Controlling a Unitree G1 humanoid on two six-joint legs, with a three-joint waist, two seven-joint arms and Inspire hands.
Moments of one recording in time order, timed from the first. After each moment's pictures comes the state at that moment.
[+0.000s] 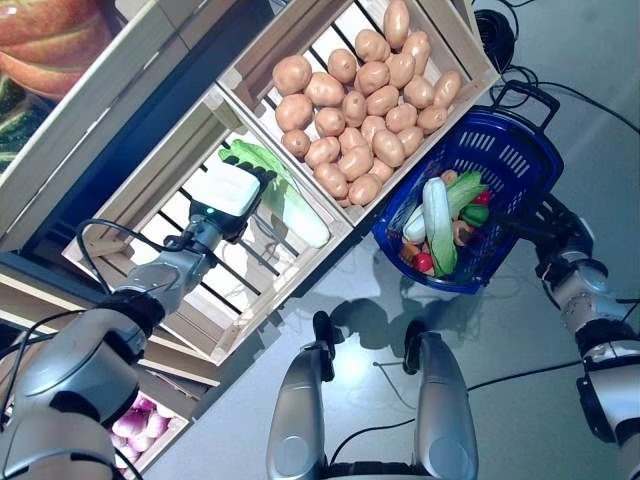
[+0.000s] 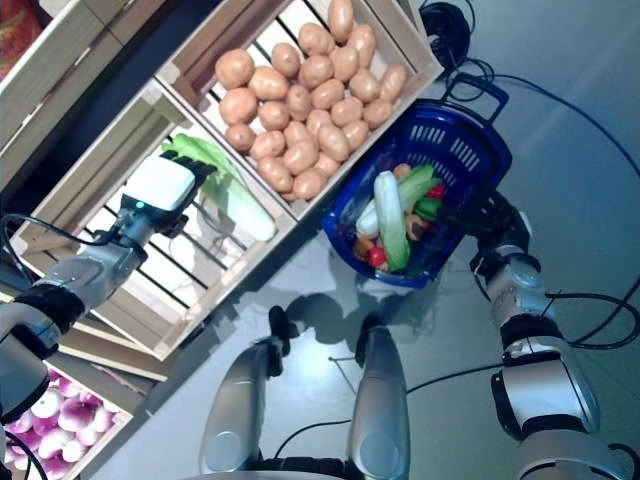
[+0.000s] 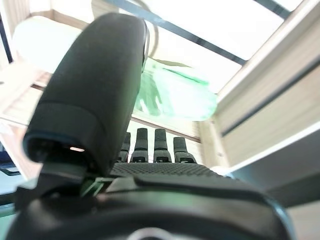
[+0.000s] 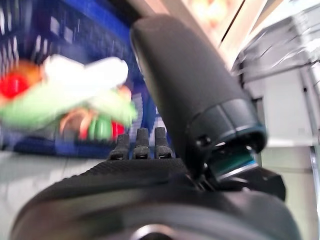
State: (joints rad) left arm -0.92 0.83 -0.94 0.83 0.67 -0.09 0.51; right arm -0.70 -0.67 0.21 0.97 0.96 -0.12 0.11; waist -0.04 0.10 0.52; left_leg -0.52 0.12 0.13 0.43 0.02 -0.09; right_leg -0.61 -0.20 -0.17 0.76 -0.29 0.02
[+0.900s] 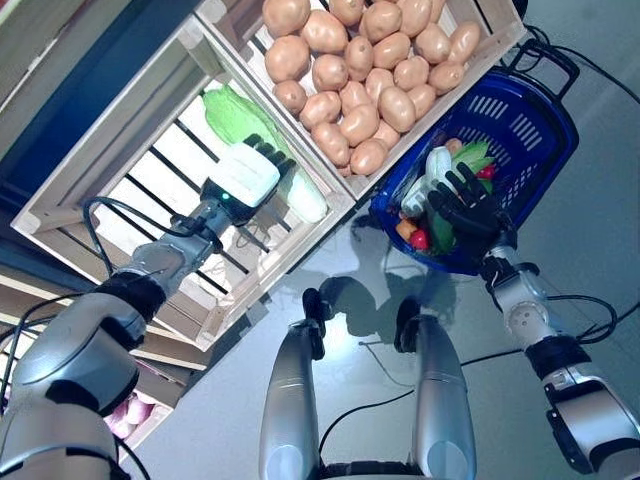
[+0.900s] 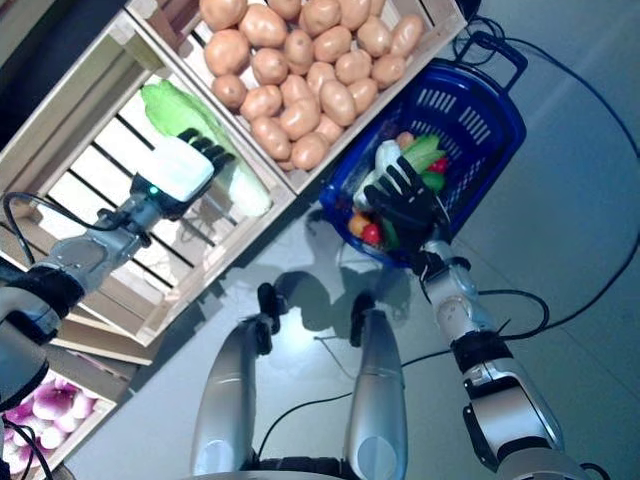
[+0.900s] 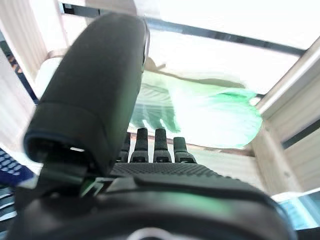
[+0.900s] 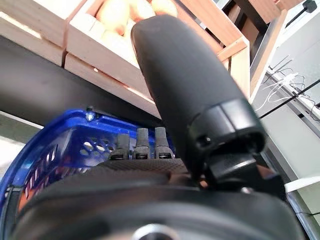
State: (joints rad) left arm -0.99 0.85 -0.94 0.80 0.93 -0.11 0.54; right arm -0.60 -0.54 0.29 0.66 1.23 -0.17 0.19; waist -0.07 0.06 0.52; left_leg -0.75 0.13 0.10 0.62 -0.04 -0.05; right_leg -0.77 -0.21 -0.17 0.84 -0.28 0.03
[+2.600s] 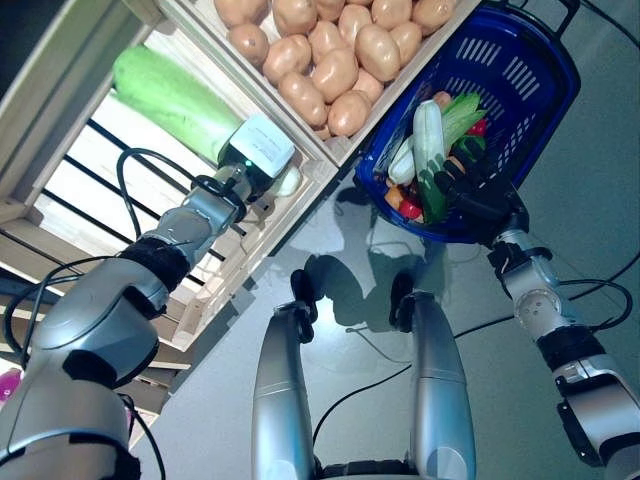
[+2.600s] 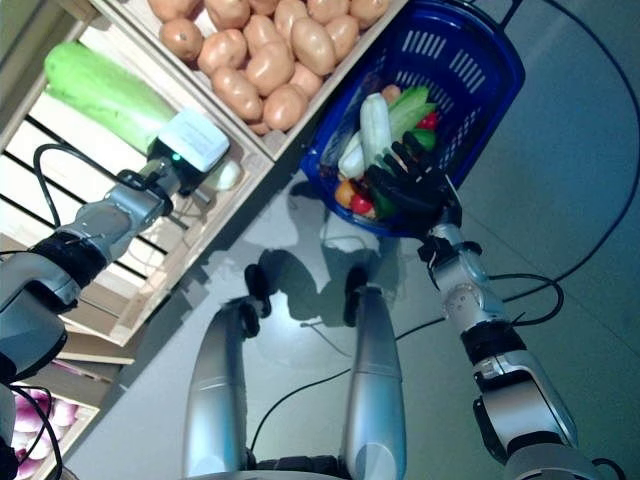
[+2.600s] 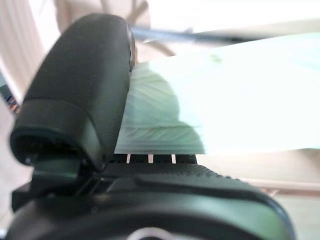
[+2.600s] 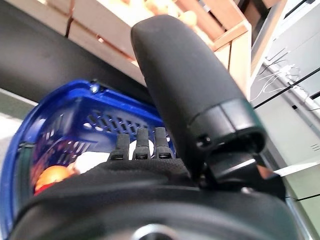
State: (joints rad) left arm -1.14 0.76 -1.01 0.90 0.89 0.01 0.18; right arm -0.61 -0.60 0.30 0.60 1.24 -0.17 0.19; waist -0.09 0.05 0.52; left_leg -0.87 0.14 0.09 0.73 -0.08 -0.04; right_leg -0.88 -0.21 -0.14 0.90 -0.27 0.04
